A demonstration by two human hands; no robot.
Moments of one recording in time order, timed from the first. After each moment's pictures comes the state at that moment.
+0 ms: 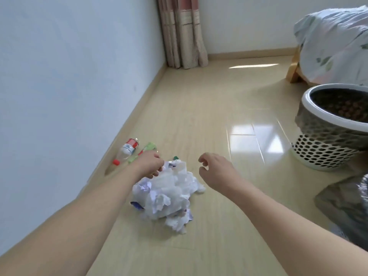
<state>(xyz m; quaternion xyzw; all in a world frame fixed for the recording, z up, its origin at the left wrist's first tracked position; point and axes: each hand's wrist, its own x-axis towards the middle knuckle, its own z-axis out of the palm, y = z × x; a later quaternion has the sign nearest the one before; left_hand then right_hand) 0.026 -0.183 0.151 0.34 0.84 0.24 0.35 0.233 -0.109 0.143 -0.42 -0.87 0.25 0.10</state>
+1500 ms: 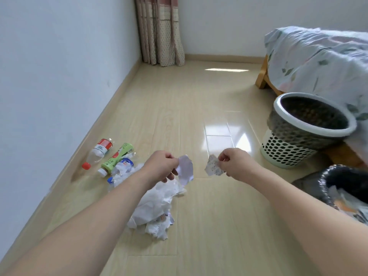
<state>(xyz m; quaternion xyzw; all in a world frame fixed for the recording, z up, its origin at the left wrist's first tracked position) 0.073 -0.167 0.153 0.39 0.75 0.34 0.42 0.278 -0.073 0.169 -0.53 -0.78 0.31 0.09</state>
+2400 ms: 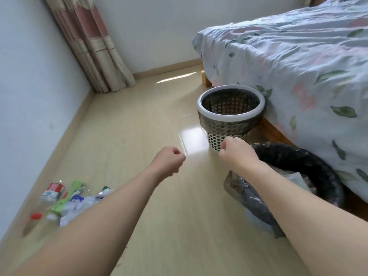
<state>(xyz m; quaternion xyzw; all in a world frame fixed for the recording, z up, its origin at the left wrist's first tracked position) 0.315 -0.047 0.190 0.53 0.74 0.23 0.35 0.508 -0.017 0.192 -0.66 -0.72 0.18 0.15</state>
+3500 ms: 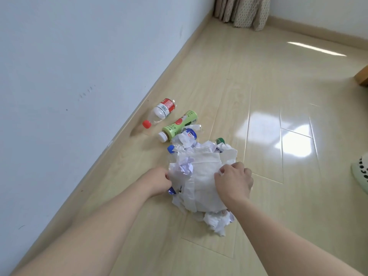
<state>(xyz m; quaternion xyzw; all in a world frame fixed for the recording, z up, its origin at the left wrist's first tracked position) -0.099 -0.276 -0.006 0.32 0.84 0.14 0.41 0.069 -0.151 0.018 -0.56 -0.82 0.13 -0.04</state>
